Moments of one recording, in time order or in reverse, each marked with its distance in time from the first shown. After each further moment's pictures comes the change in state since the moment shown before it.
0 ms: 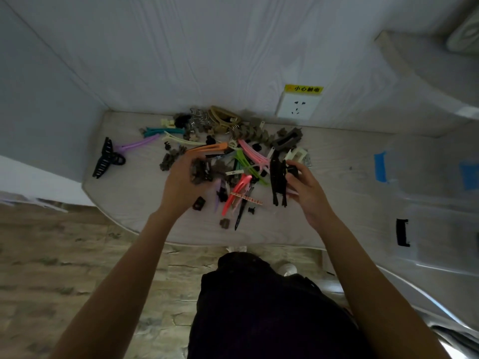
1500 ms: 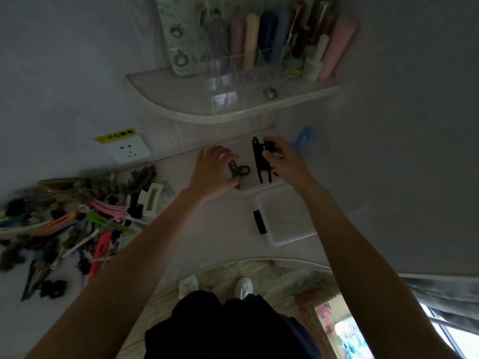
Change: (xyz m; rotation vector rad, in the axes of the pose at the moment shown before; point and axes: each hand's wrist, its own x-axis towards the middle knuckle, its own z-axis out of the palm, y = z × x) left_hand 0.058 0.257 0.264 0.439 -0.393 0.681; right_hand -0.013 -0.043 -0.282 -0.316 0.382 -0.201
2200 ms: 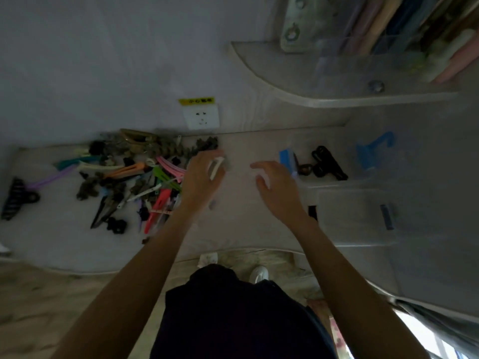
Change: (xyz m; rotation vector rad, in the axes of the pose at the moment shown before) left_hand -0.135 -0.075 -0.027 -0.361 0.461 -0.381; right_hand -0.067 -0.024 0.139 -0.382 -0.118 -0.446
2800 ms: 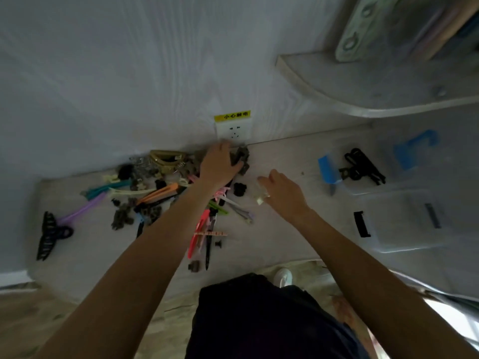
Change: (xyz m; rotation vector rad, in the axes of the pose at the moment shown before) left_hand 0.097 -0.072 -0.020 0.387 -0.412 -0.058; right_hand 0.051 -0.005 0.088 -0.540 -0.314 0.040
